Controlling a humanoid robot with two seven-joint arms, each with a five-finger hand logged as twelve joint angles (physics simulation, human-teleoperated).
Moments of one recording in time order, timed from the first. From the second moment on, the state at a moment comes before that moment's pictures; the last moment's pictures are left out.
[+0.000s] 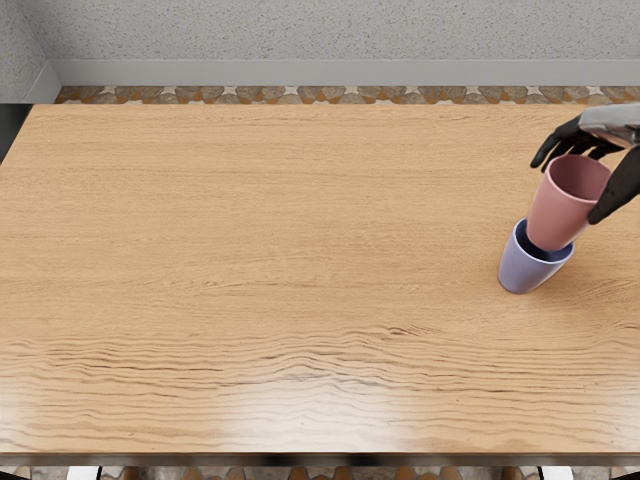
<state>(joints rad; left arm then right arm) -0.03 0.00 0.35 -0.20 0.05 0.13 0.06 0.96 -1.10 0.76 1.63 -0.82 0.61 -0.61</state>
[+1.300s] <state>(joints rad) -0.03 0.00 0.35 -0.20 0.05 0.13 0.06 0.93 -0.92 0.82 1.58 -0.50 0.61 -0.61</state>
